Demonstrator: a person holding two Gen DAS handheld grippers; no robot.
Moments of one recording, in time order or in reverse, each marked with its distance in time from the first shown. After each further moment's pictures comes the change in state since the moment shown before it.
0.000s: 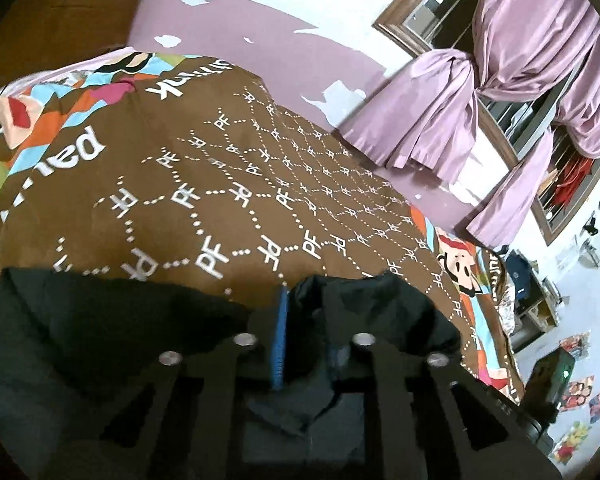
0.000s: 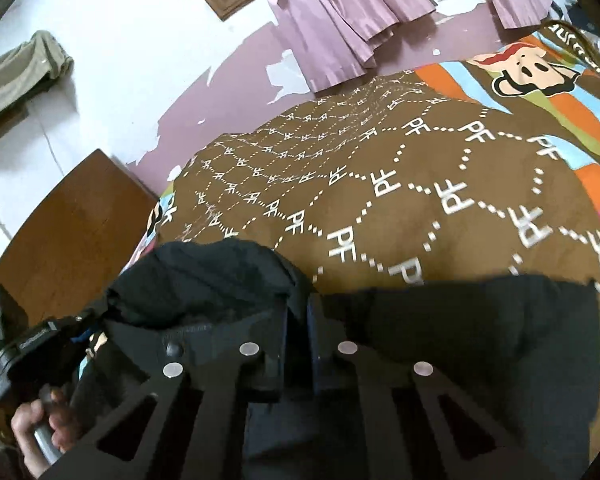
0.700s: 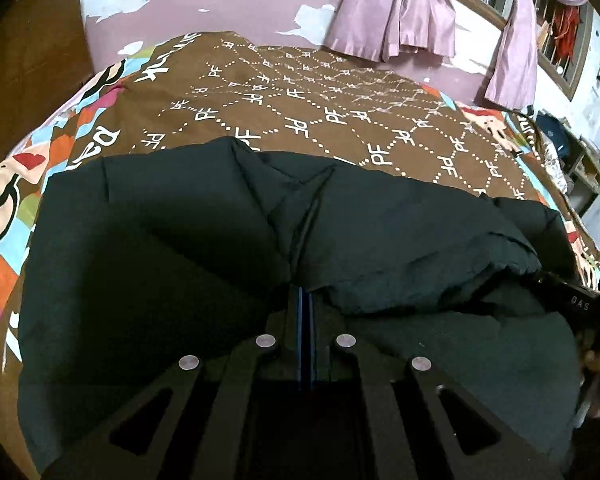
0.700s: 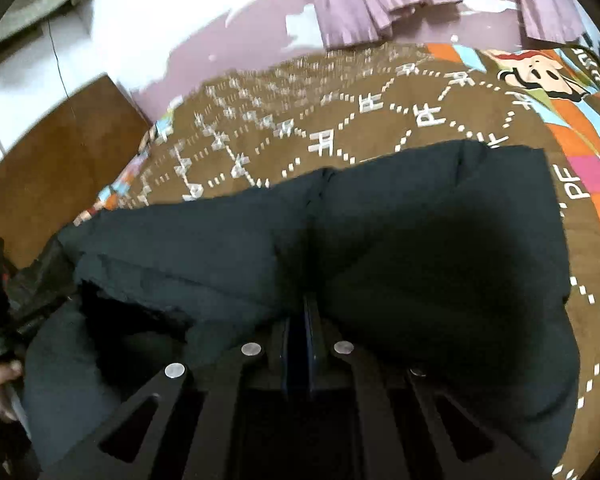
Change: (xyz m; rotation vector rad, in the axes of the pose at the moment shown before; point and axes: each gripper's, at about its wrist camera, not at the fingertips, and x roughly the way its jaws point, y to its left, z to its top) left arm -0.007 -0.004 -0.100 0.379 0.217 0.191; right arm -0.009 -0.011 -0.061 -0.164 0.120 -0.057
